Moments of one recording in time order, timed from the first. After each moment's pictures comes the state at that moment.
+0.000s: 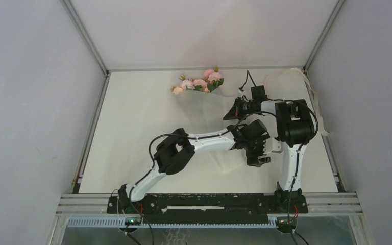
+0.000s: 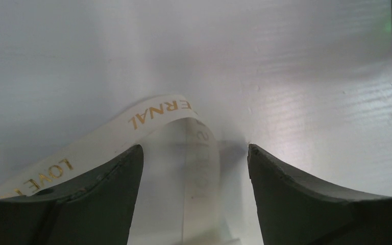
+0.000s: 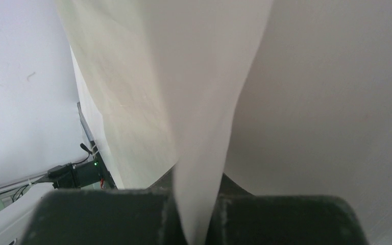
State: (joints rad) left arm -1.13 2.38 1.91 -0.42 0.43 0.43; right arm 0.15 2.13 1.25 -0.07 -0.88 0.44
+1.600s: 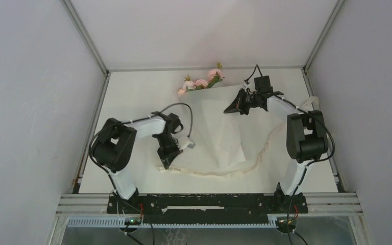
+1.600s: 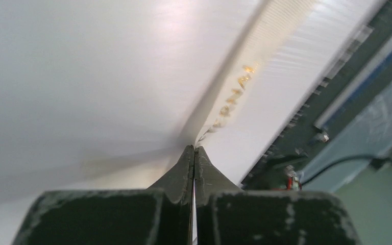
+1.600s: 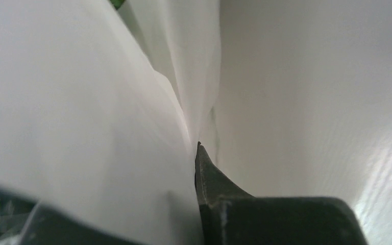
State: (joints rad) left arm -0.60 1.77 1.01 -1.04 0.36 0.64; right arm 0.17 1.88 1.25 -0.32 -0.78 0.65
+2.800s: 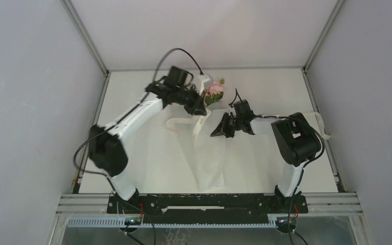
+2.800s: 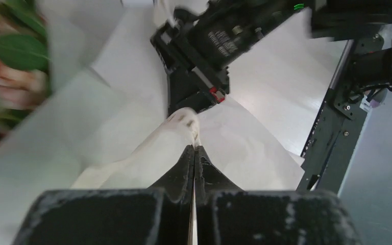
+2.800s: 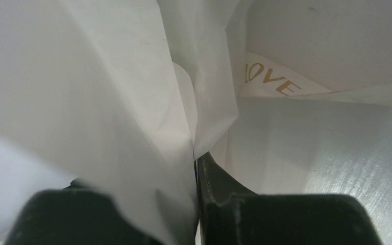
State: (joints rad) left arm -0.53 1.64 1.61 -0.72 0.60 0.18; right arm 0.41 1.84 0.92 0.03 -0.61 0.84
